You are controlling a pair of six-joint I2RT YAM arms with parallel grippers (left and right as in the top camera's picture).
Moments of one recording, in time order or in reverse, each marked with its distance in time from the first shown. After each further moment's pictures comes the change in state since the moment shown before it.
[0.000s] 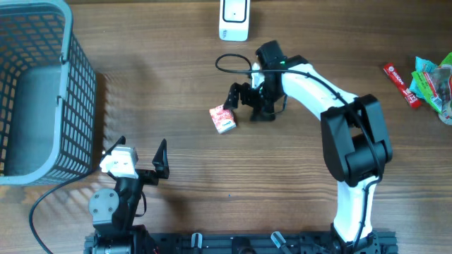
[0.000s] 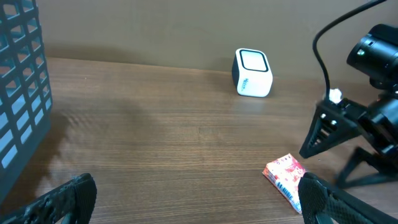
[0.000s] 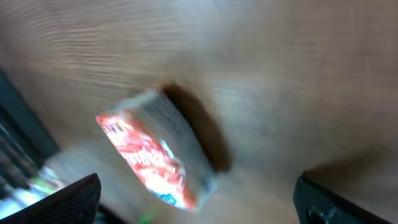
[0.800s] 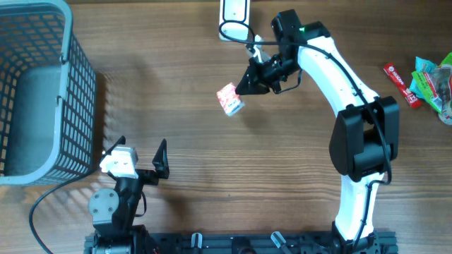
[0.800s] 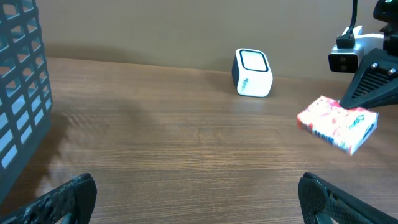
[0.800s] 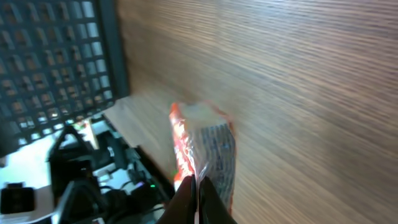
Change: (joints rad) left arm 0.000 0.000 0.000 0.000 0.000 0.000; right arm -0.087 0.021 0.327 -0.330 -0.220 -0.433
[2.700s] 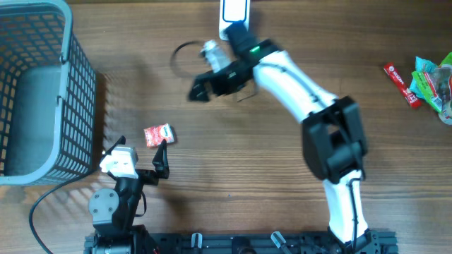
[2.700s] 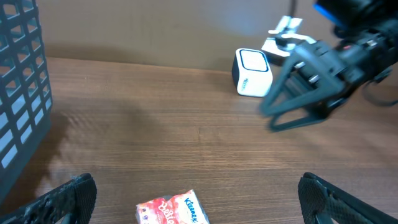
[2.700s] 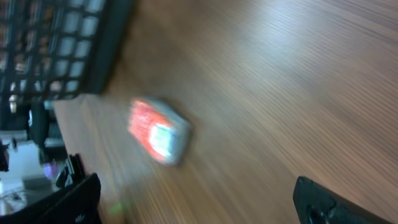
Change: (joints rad) left arm 0.000 0.000 0.000 0.000 0.000 0.000; right arm 0.241 0.082 0.005 0.391 0.103 -0.096
